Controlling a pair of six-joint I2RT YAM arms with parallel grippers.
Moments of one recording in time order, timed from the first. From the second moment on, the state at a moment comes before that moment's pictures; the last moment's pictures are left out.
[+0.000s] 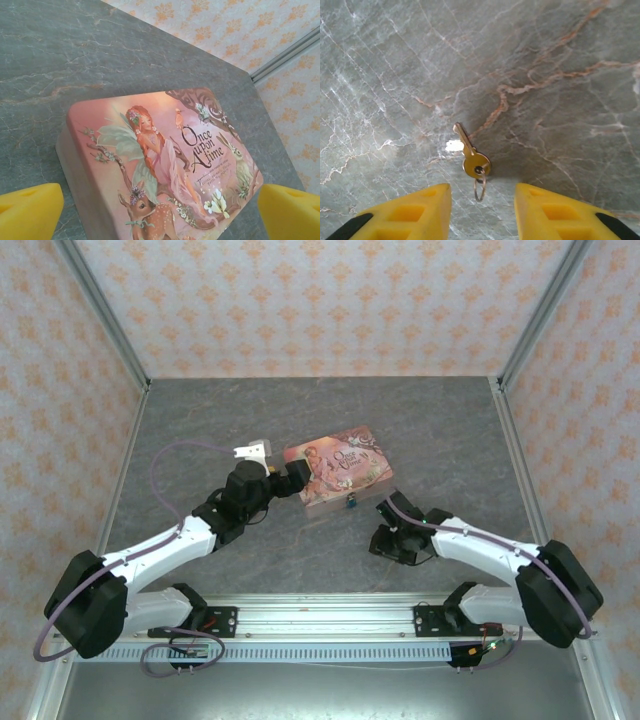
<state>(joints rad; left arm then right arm) -0.59 1.18 0.62 0.15 -0.16 -0.72 0.69 1.23 0.56 -0.58 -0.14 0.96</state>
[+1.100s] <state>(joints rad) -0.59 1.11 0.63 0.12 -0.15 -0.72 0.71 1.18 0.57 -0.39 -0.12 0.93</state>
